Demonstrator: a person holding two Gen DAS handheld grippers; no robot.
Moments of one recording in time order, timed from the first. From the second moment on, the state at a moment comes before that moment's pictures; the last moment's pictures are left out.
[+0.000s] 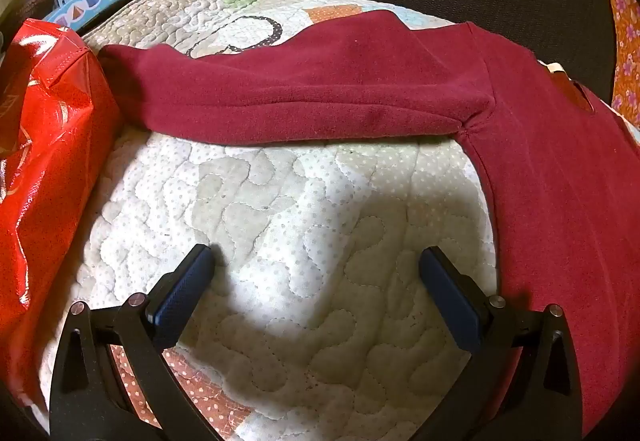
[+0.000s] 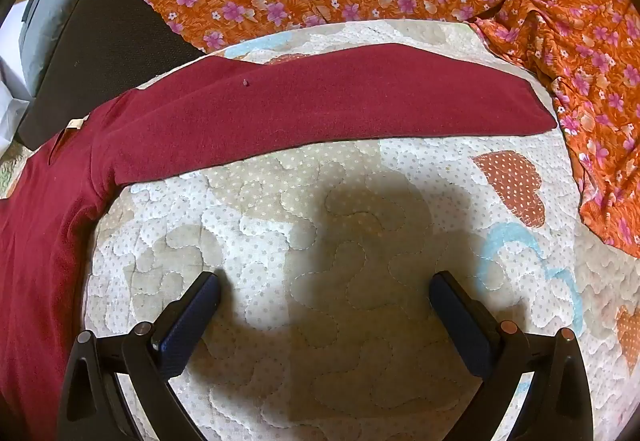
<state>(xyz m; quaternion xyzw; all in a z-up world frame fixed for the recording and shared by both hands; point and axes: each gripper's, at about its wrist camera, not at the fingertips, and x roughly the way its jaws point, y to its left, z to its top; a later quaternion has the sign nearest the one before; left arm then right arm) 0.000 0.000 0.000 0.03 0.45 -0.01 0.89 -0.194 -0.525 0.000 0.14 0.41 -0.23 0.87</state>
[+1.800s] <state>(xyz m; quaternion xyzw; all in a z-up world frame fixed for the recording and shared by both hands) -0.037 -0.058 0.092 0.04 0.40 -0.13 0.91 -0.192 -0.357 0.087 0.06 0.38 -0.16 0.91</state>
